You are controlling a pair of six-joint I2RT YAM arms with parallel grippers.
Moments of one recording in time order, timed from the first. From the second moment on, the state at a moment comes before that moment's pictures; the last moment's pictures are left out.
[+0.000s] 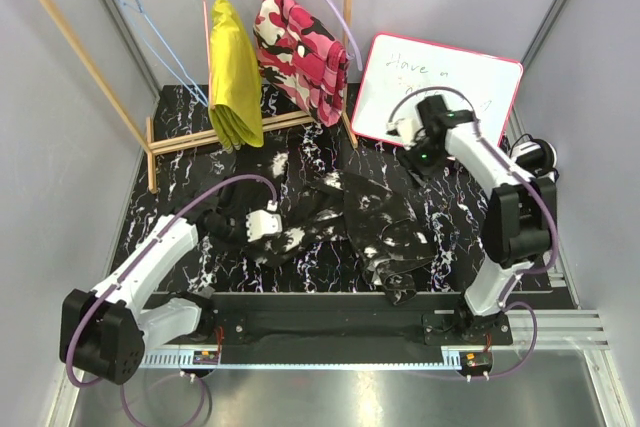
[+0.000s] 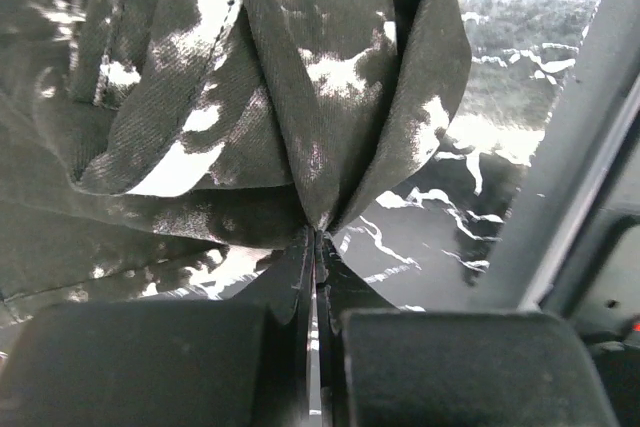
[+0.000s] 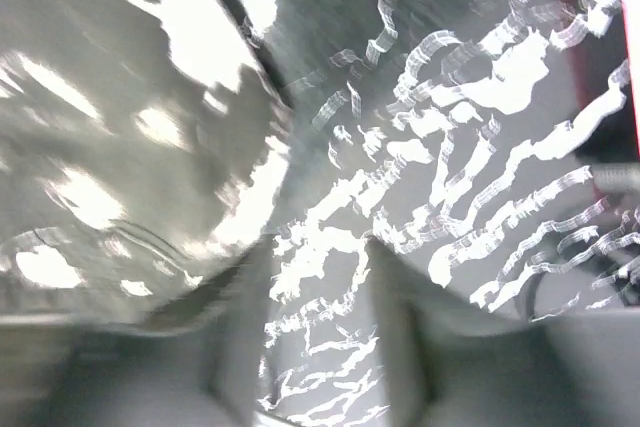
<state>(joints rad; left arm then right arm) -0.33 1.08 0.74 -0.91 0.36 1.04 0.27 1.79 1.45 -0.95 -0.08 -0.47</state>
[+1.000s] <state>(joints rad) -0.28 1.08 0.79 -0.92 0.36 0.86 0.16 1.86 1.12 -1.07 -0.37 -0.42</state>
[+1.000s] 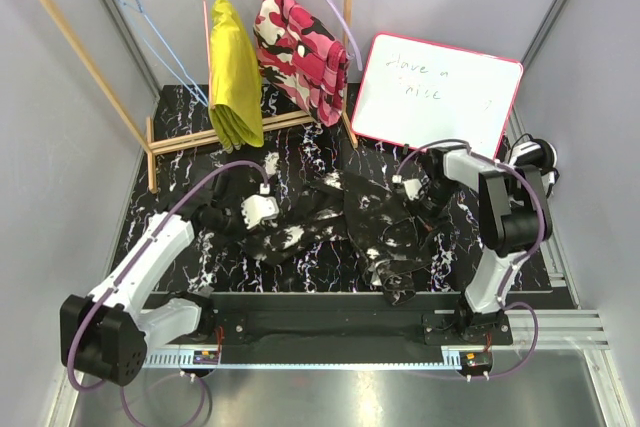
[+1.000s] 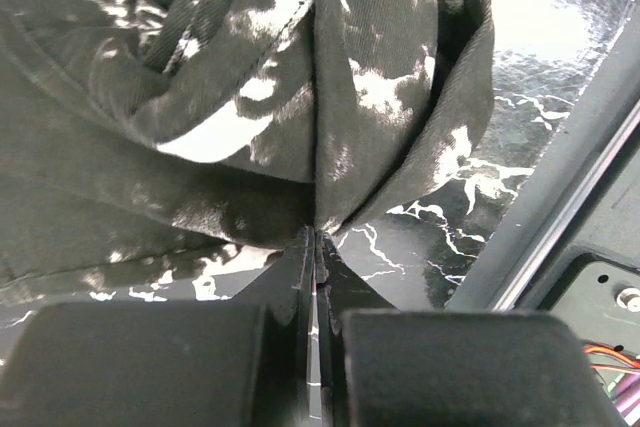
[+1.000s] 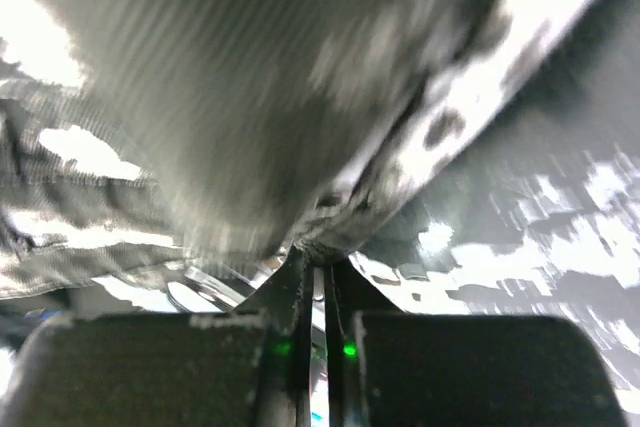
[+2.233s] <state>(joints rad) -0.14 1.22 0.99 -0.88 0.35 0.82 0.42 1.42 1.11 -1.19 -0.23 -0.60</state>
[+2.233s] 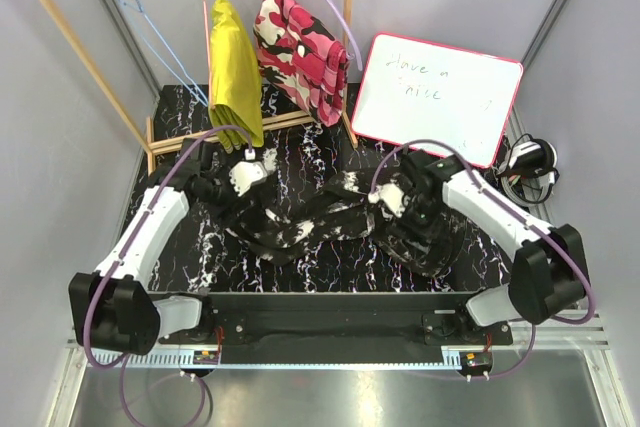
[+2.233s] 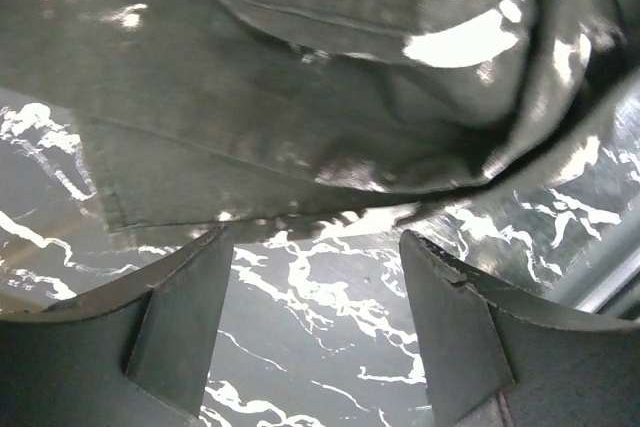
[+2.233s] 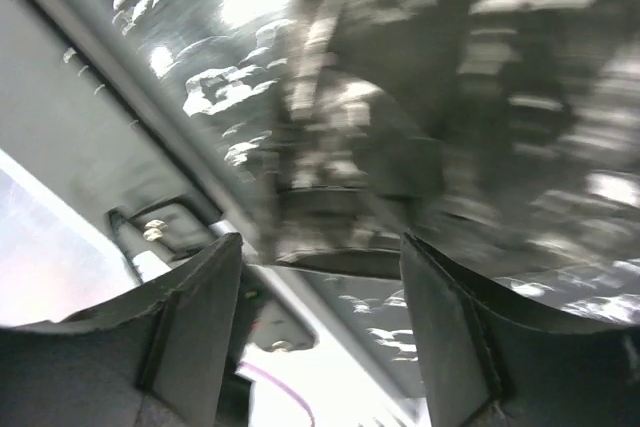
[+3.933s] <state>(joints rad) 0.40 1.35 1.14 -1.29 0.42 1.67 0.28 0.90 0.79 -0.99 0.17 -0.79</state>
